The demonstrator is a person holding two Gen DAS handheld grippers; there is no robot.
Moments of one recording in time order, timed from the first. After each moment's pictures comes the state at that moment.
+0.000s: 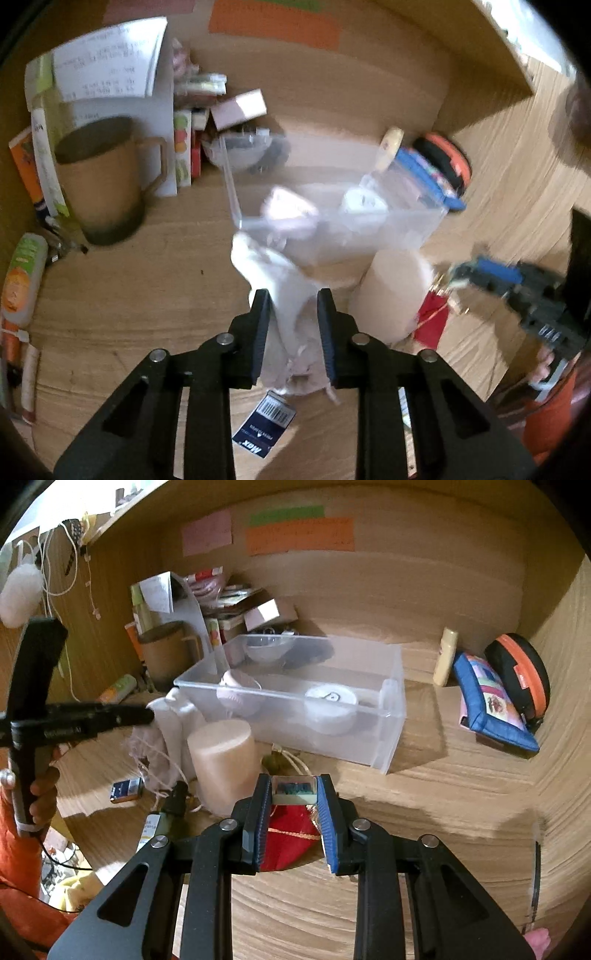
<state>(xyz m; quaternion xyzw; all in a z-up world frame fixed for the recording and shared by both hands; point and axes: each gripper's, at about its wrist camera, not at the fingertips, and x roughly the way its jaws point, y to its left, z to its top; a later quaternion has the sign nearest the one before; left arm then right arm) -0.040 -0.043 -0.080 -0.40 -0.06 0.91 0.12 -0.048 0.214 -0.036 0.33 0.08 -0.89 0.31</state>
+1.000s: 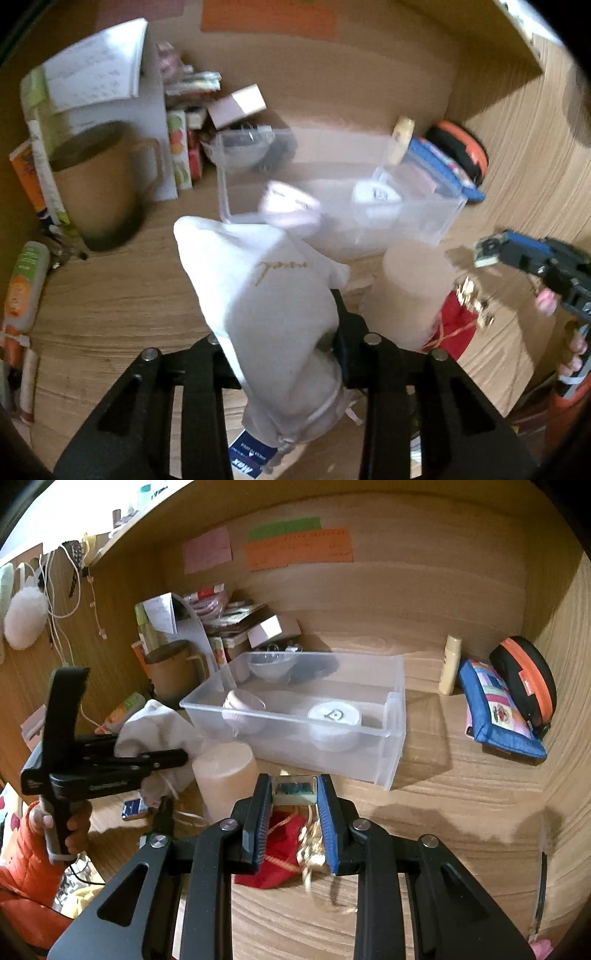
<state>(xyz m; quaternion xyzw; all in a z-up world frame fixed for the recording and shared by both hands) -0.045 -0.026 -0.087 -0.38 -0.04 0.92 0.09 -0.056 0.218 -0.027 0.32 0.05 -0.89 0.33</state>
